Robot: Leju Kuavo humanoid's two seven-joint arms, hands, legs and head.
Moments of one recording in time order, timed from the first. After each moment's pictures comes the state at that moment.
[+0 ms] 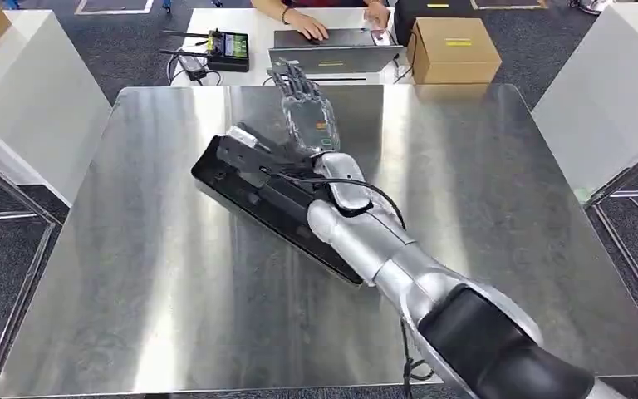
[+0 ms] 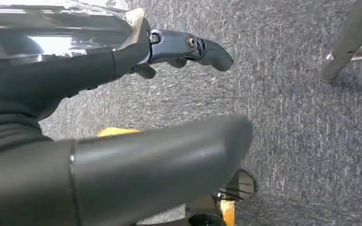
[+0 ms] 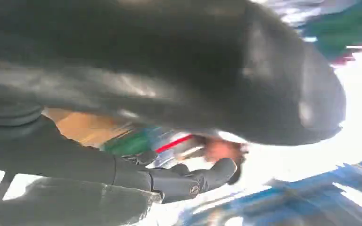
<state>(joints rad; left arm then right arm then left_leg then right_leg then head) -0.08 -0.17 0.38 -0.19 -0.64 0.25 -0.15 -0.91 0.18 0.65 -0.46 0.70 -0.47 -0.09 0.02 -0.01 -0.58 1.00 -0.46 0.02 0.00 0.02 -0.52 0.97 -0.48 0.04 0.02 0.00</state>
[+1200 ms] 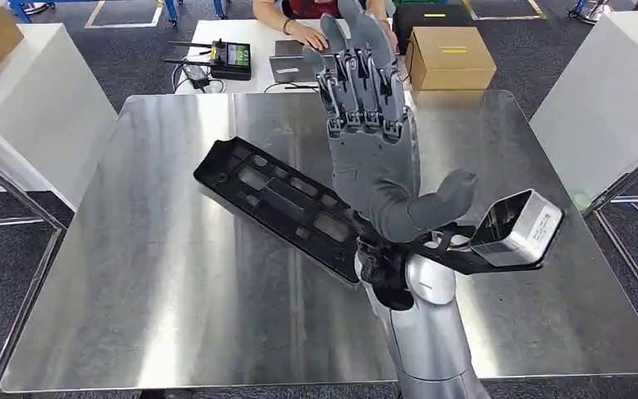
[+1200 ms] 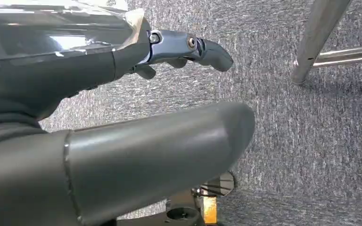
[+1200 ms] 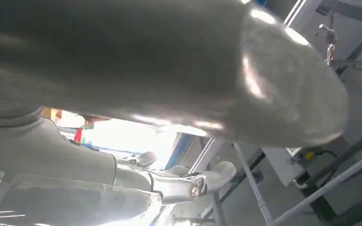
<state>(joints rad) -0.13 -0.17 0.39 -0.21 -0.67 0.22 -0.13 -0.45 0.24 0.38 -1.49 -0.21 0.31 -0.49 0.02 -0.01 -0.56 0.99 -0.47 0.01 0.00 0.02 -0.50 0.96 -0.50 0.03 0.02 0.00</state>
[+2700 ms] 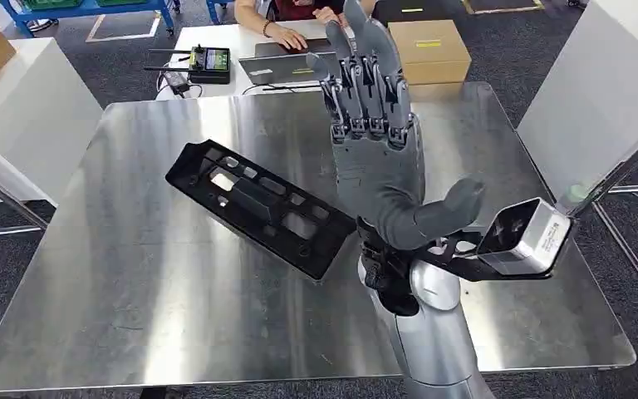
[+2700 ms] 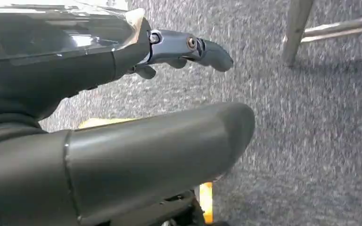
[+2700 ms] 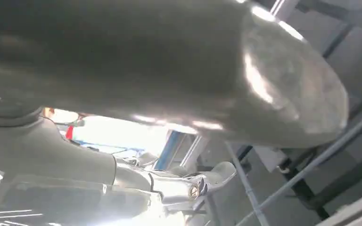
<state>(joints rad) -0.15 -0.17 0.39 -0.22 -0.66 0.19 -0.11 -0.44 0.21 0.41 -1.50 -0.22 0.29 -0.49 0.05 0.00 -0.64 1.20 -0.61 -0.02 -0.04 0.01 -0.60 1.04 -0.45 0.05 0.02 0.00</state>
